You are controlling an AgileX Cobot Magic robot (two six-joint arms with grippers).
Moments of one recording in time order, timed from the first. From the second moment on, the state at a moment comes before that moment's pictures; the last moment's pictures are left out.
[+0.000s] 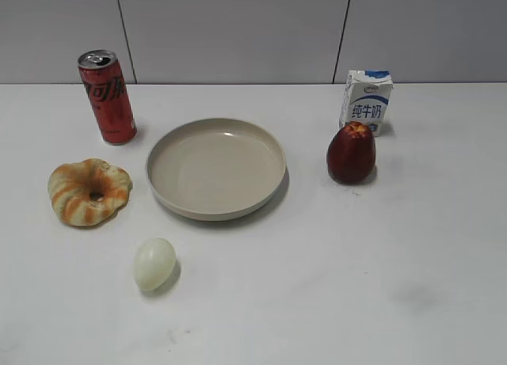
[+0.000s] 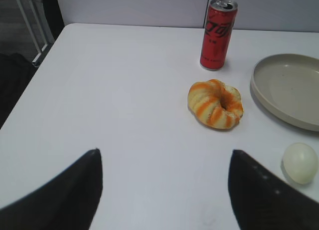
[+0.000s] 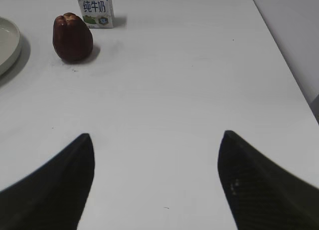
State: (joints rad) left arm -0.05 -0.01 -0.51 -0.06 1.04 0.09; right arm 0.08 -0.01 -0.50 0.00 1.05 0.08
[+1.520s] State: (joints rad) left arm -0.07 0.87 -0.66 -0.14 0.57 0.10; right arm 0.08 -0.01 -0.50 0.00 1.05 0.08
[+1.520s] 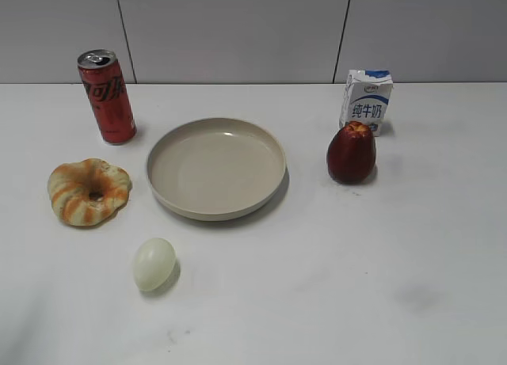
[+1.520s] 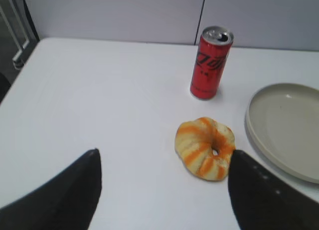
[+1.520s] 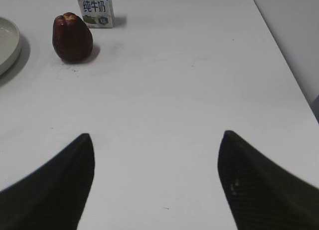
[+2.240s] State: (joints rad) left arm -0.16 1.83 -1.09 -0.17 0.60 0.17; right arm 0.08 -0.01 -0.50 0.00 1.05 0.08
